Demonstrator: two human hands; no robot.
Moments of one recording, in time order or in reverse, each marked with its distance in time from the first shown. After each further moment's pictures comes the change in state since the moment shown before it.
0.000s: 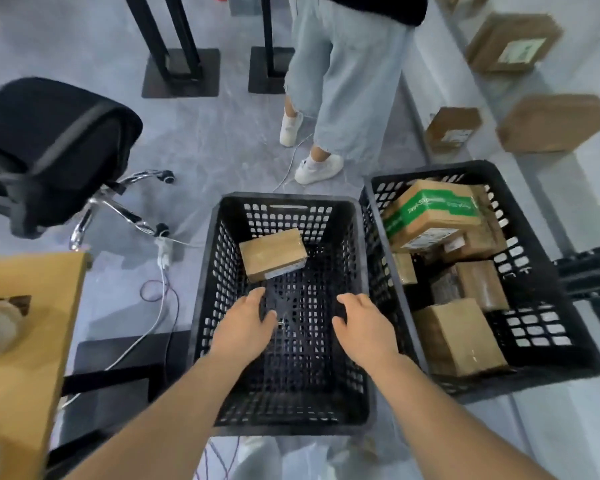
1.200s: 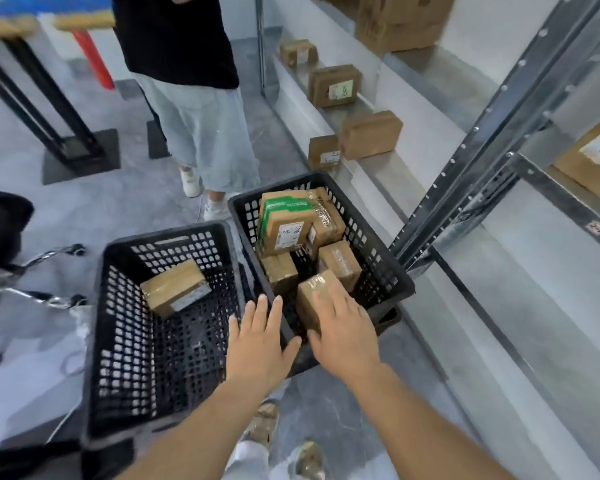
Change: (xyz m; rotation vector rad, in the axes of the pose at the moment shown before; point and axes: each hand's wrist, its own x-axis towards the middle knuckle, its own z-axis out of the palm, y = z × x) left_hand -0.164 0.189 0.128 0.564 0.055 0.439; right_hand -0.187 0.167 -0.073 -0.144 0.387 0.032
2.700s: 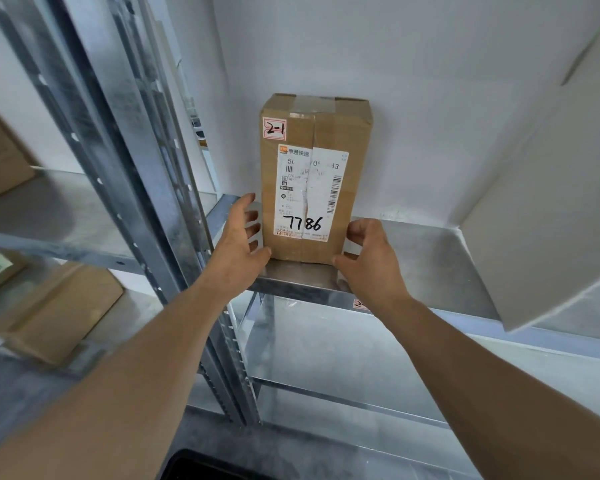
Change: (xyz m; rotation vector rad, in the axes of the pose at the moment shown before) left_hand 0.379 0.519 -0.101 -0.722 -0.229 0.988; right_hand 0.122 0.489 -0.134 0.815 1.001 0.877
